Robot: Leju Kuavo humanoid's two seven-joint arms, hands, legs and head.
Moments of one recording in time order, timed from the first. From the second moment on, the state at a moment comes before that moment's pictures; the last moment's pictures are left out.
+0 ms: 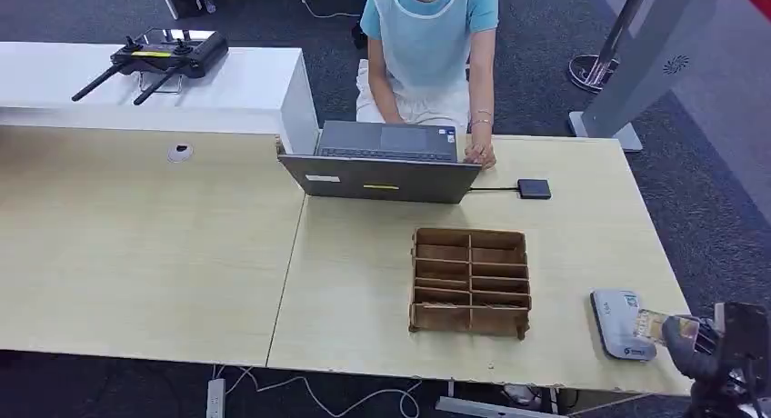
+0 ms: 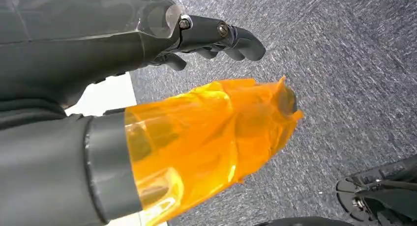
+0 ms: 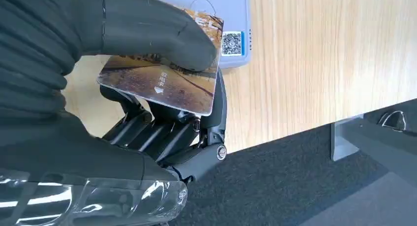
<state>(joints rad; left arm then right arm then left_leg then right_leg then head) -0.13 -0.08 -1.52 -0.04 0.94 0.31 0.09 -0.02 -0.01 -0.74 -1.41 0.36 0.18 -0.07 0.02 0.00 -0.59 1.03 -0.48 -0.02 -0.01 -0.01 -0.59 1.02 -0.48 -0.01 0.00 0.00</state>
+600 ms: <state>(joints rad) -0.13 -0.08 -1.52 -0.04 0.94 0.31 0.09 -0.02 0.00 -0.74 -1.39 0.36 0.18 -0.07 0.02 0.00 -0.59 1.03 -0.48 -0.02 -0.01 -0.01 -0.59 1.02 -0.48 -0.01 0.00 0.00</state>
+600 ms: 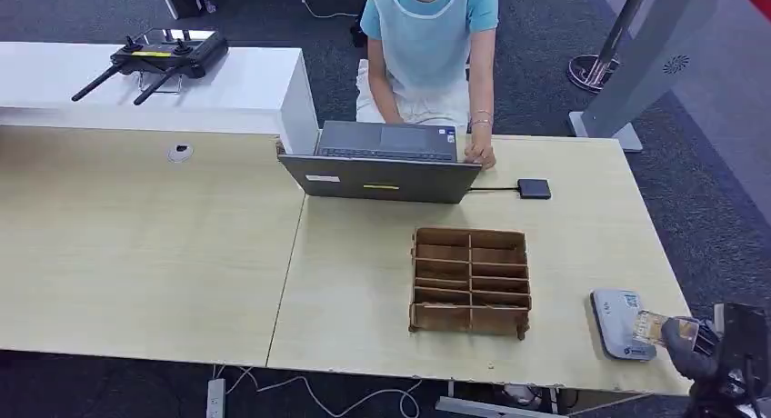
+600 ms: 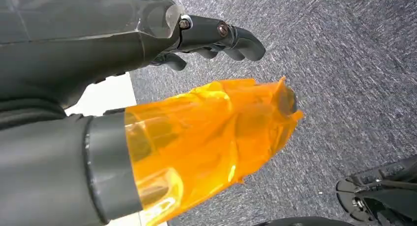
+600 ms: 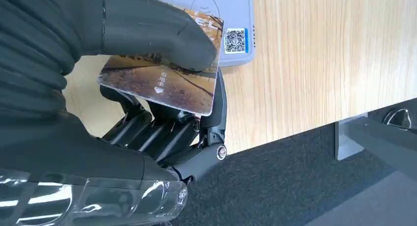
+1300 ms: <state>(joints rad) -0.13 -0.08 -1.52 -0.04 0.94 0.31 0.10 -0.04 0.02 -0.75 -1.39 0.58 0.13 -0.08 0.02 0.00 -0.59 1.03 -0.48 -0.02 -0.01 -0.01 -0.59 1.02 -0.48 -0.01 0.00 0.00</state>
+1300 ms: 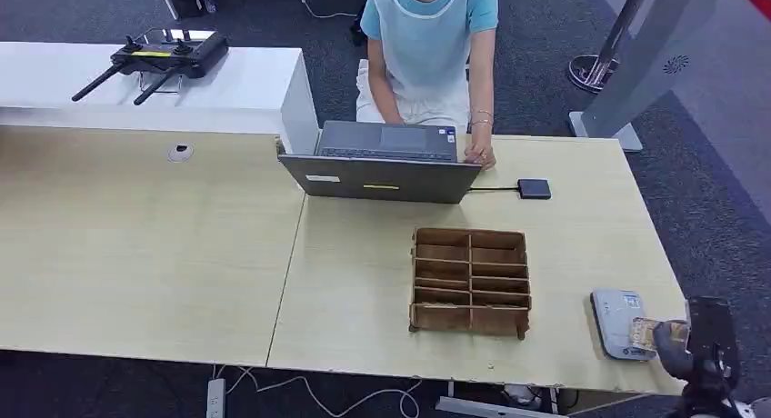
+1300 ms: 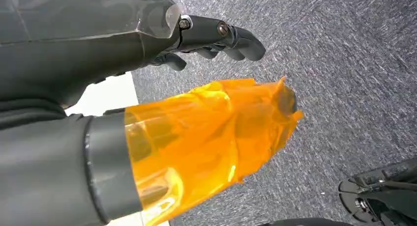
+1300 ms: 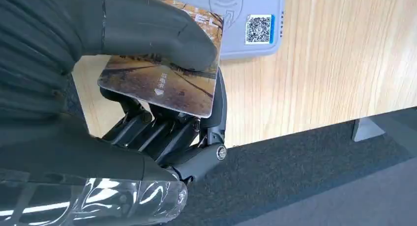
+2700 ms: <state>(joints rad) -0.14 -0.08 -1.52 -0.04 0.92 0.31 0.10 -0.06 0.08 -0.75 -1.38 0.68 0.14 -0.09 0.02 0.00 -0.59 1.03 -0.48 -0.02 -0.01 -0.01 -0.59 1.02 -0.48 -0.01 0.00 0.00</state>
